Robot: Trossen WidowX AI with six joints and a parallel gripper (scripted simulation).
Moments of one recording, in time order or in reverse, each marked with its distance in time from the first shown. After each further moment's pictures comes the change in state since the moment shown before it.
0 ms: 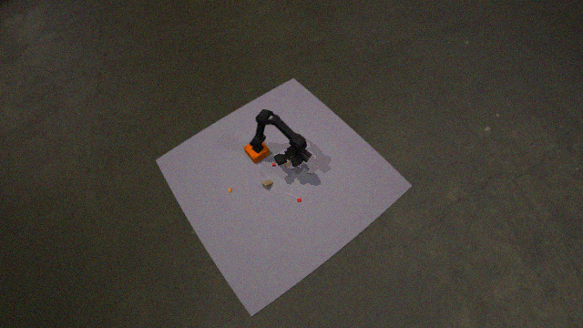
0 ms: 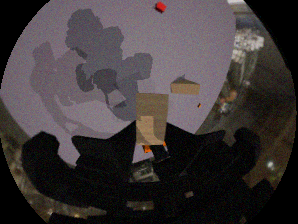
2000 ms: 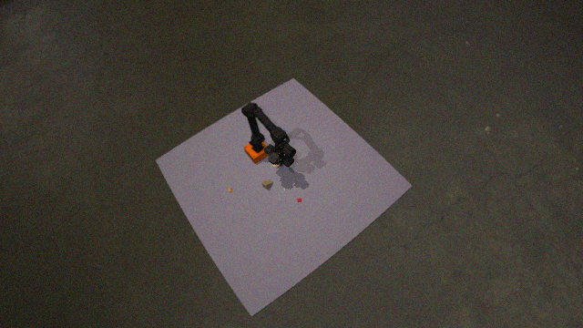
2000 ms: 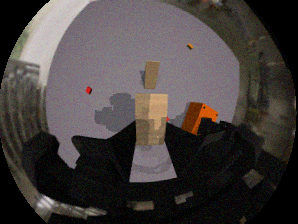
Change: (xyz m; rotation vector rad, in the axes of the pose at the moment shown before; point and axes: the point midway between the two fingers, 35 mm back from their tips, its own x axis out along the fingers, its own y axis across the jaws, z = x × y) arm -0.013 -0.059 -0.005 1.229 -0.196 0.312
